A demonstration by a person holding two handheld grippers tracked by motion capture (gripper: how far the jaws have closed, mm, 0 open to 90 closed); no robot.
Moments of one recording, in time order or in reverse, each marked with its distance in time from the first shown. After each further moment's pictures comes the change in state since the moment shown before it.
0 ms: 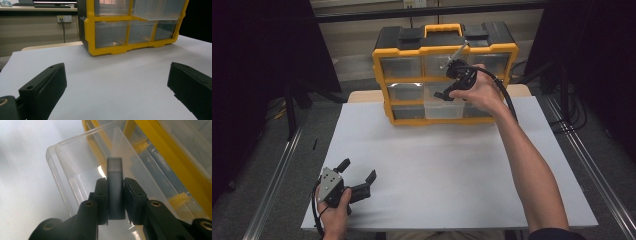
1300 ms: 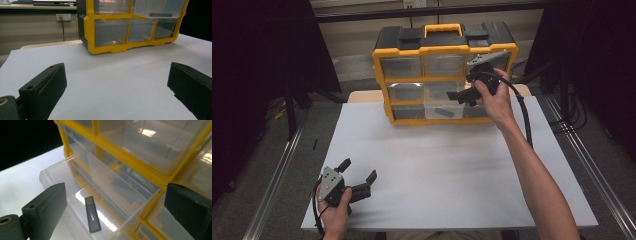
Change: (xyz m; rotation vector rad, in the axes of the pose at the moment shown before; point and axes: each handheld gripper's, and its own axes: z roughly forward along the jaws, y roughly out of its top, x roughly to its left) left arm 0.000 -0.001 0.001 0.007 -0.004 -0.011; right arm 0.003 -0.051 -0.026 -0.381 -0.147 0.202
